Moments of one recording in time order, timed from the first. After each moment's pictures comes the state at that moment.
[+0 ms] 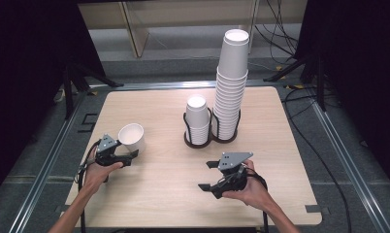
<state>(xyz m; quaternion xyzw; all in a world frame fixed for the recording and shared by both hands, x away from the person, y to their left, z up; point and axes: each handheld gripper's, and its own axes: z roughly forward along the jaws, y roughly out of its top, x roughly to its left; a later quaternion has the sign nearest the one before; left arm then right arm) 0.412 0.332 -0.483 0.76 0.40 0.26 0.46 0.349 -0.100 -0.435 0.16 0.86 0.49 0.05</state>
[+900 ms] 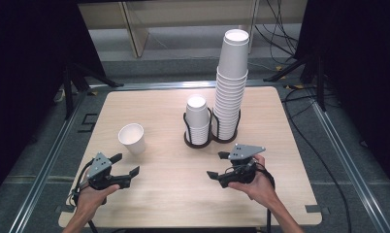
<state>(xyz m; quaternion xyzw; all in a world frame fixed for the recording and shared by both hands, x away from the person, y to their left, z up) 0.323 0.304 -0.449 0.73 0.39 0.25 0.50 0.361 -0.124 -0.425 0.24 0.83 0.49 0.10</state>
